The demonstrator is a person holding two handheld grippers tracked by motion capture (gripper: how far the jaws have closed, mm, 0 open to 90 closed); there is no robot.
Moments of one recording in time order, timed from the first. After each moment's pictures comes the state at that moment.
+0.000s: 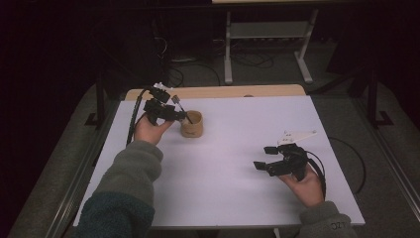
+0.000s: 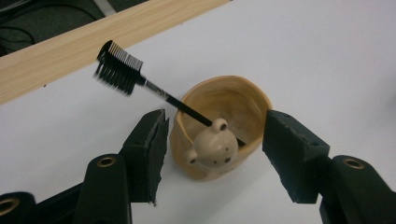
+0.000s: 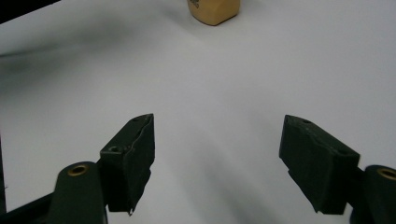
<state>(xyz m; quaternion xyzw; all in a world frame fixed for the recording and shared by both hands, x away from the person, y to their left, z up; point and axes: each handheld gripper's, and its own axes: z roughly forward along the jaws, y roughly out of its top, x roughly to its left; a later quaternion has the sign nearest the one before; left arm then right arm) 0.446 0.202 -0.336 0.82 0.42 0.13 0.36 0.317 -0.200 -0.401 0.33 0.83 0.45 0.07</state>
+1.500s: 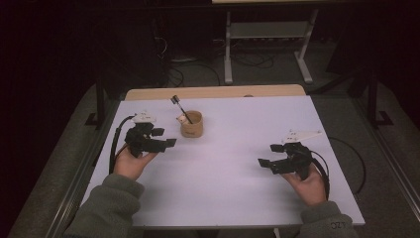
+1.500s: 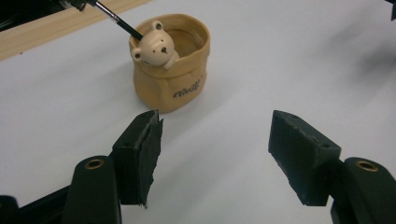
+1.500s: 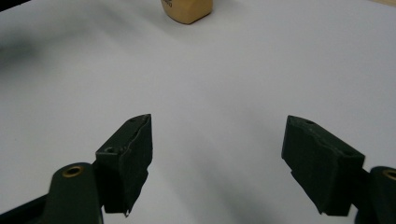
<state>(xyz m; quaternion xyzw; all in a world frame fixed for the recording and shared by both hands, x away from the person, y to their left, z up) 0.353 0.236 -0.354 0.83 0.37 0.13 0.40 0.317 -0.210 -0.401 0.36 0.82 0.44 0.10</state>
